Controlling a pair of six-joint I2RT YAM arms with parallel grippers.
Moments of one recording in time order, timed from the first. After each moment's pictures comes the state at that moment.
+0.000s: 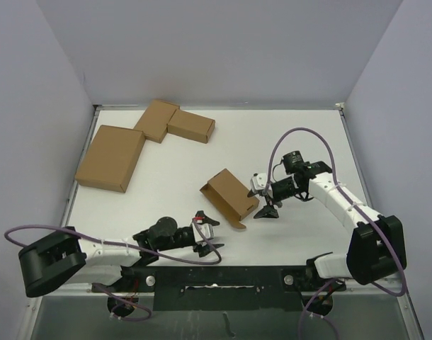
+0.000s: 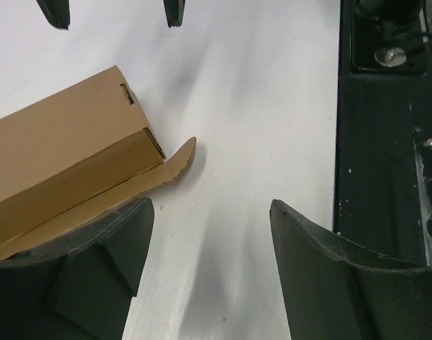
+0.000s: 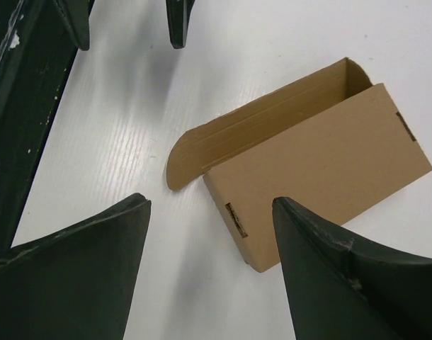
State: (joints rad) left arm -1.07 1.14 0.17 0.79 0.25 0.12; right arm 0.31 1.34 0.96 -0.91 -1.01 -1.36
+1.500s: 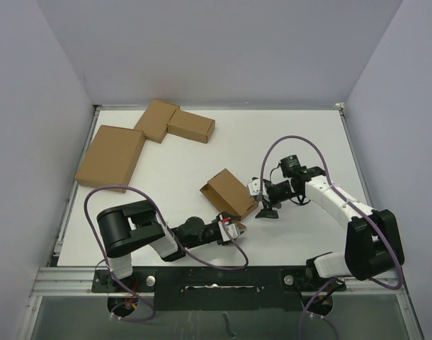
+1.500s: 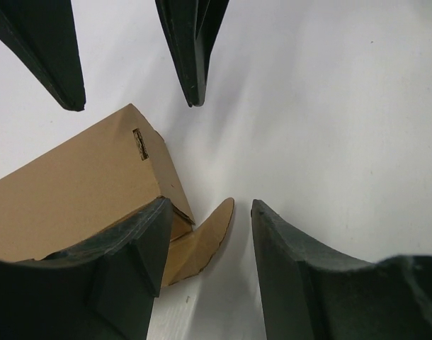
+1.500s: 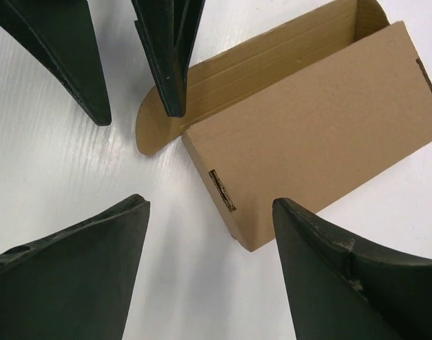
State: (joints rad) left arm -1.16 1.81 0.37 1.31 0.07 0.29; right arm 0.32 1.37 0.85 -0.75 -0.87 -1.42
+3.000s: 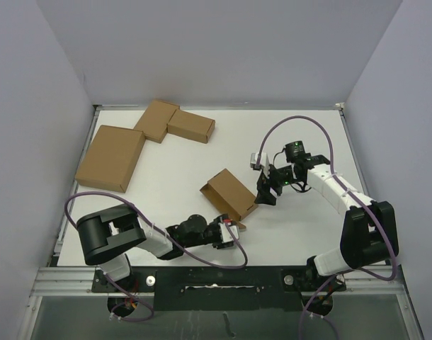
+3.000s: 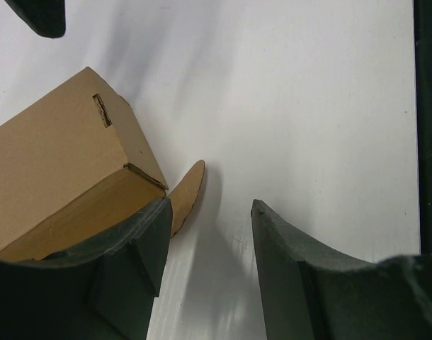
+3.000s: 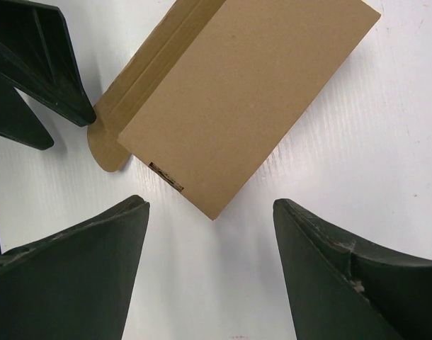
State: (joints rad) left arm -1.16 1.66 0.38 1.00 0.12 0.29; right arm 0.25 1.46 0.99 -0.70 -0.80 -0.93
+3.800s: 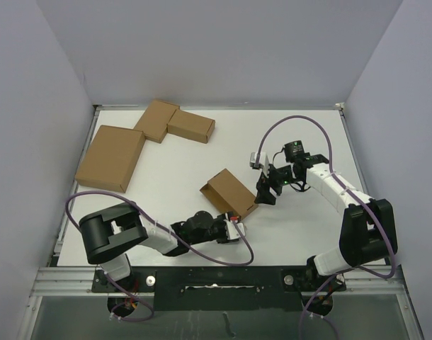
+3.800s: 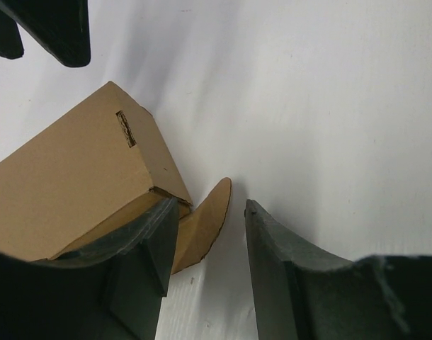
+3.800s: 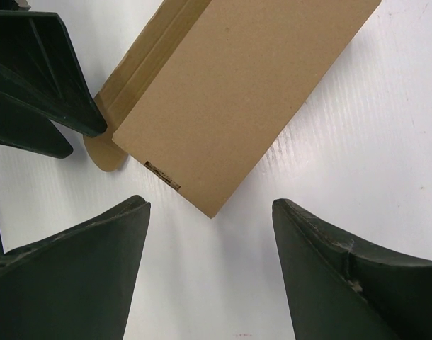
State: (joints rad) left arm -1.16 1.67 0.46 0.90 0.08 0.35; right arm 0.25 1.47 1.00 -0.70 -0.79 -0.90
